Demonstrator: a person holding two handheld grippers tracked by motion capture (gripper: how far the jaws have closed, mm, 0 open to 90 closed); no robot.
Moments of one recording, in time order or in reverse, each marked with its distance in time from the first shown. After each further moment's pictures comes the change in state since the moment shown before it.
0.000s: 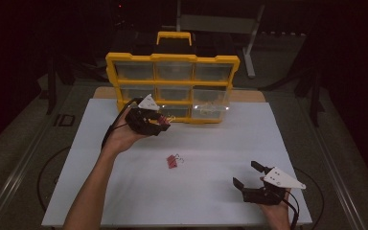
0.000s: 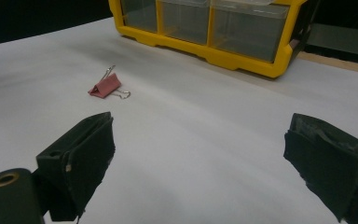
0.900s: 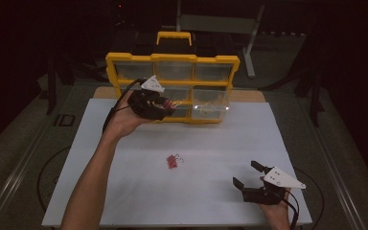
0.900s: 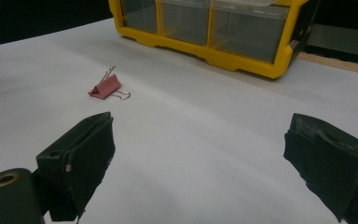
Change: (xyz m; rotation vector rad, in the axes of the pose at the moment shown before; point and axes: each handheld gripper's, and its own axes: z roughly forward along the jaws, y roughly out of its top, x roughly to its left) left arm 0.007 0.051 -0.023 -0.029 0.006 0.026; right arm 0.000 0.000 0.001 -0.002 0.001 0.004
